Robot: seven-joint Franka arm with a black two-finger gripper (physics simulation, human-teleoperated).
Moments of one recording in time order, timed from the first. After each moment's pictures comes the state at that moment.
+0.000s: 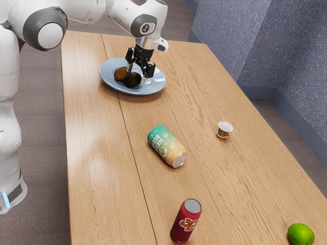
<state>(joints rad) 0.28 0.10 0.25 -1.82 0.04 1.86 0.00</state>
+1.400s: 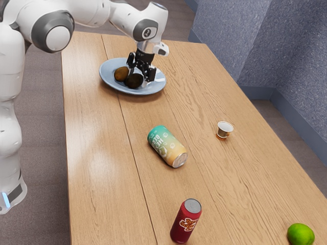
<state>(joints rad) 0.30 0.16 0.25 -1.80 0.00 1.88 0.03</state>
